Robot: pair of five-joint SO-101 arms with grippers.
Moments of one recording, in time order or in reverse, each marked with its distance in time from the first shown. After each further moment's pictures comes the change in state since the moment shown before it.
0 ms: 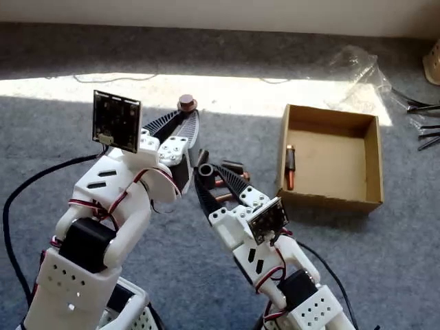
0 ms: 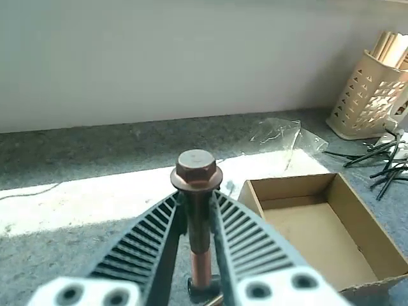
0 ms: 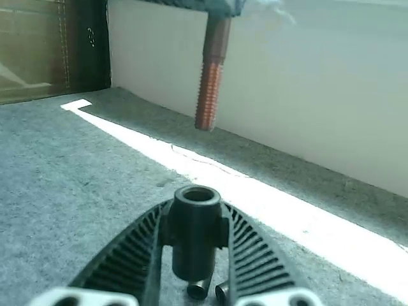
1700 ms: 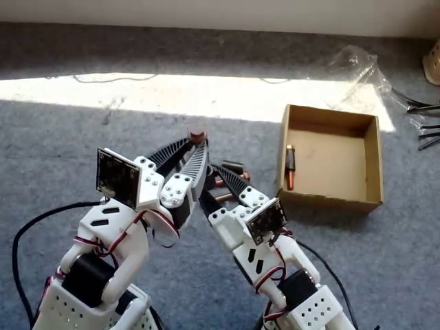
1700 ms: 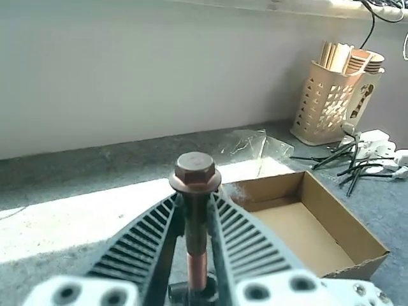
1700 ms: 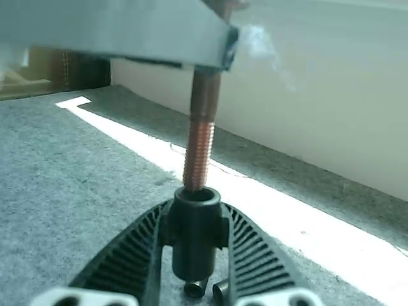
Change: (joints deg) left arm 5.7 -20.0 20.8 -7.8 -3.3; right arm 0.0 0.0 0.0 0.2 1.1
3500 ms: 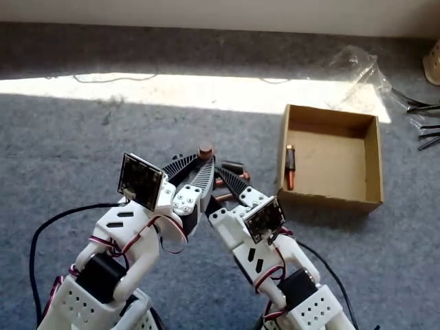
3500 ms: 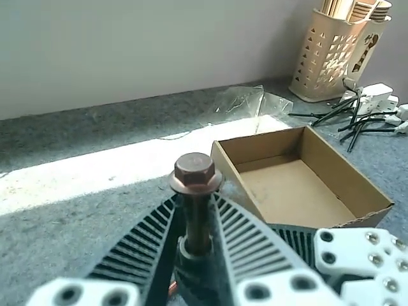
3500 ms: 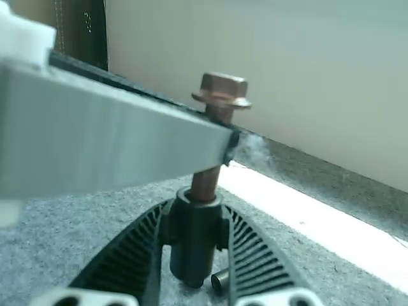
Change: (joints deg) left arm 1.6 -0.7 9.1 -0.8 0.1; right arm 0.2 0.1 0.0 1.3 0.4
